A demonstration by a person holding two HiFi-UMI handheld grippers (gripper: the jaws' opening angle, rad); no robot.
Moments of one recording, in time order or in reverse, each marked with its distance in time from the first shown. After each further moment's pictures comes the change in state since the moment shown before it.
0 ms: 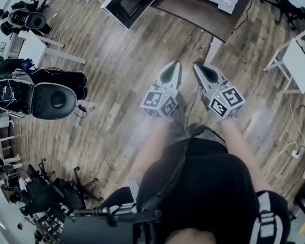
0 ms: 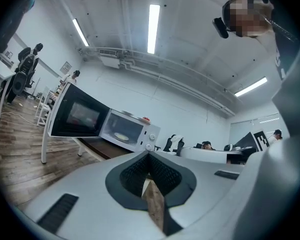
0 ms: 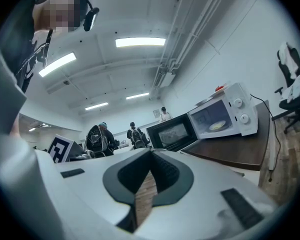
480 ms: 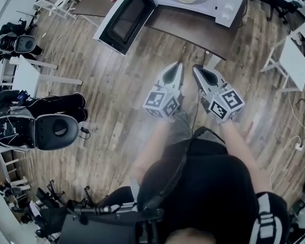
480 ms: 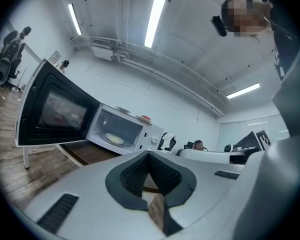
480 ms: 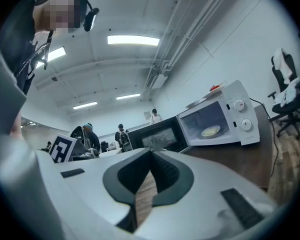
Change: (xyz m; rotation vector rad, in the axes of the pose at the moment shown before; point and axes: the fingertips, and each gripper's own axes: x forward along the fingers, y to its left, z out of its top) left arm 0.101 0.053 0.030 0.002 0.048 -0.133; right arm 0.078 -0.065 0.027 0.005 -0.016 -0.113
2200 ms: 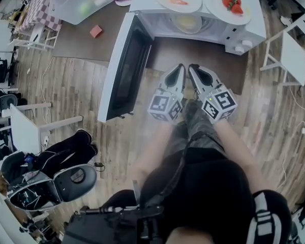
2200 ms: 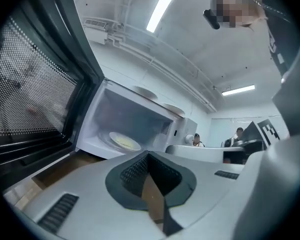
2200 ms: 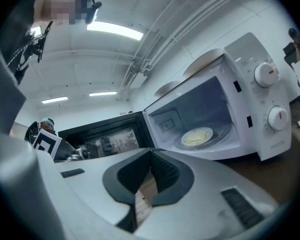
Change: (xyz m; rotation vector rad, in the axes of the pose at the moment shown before) left arm 0.178 0.150 0.013 0.017 0.113 -0.143; right arm 0.190 -0.150 0.010 0.021 -0.028 -0.283
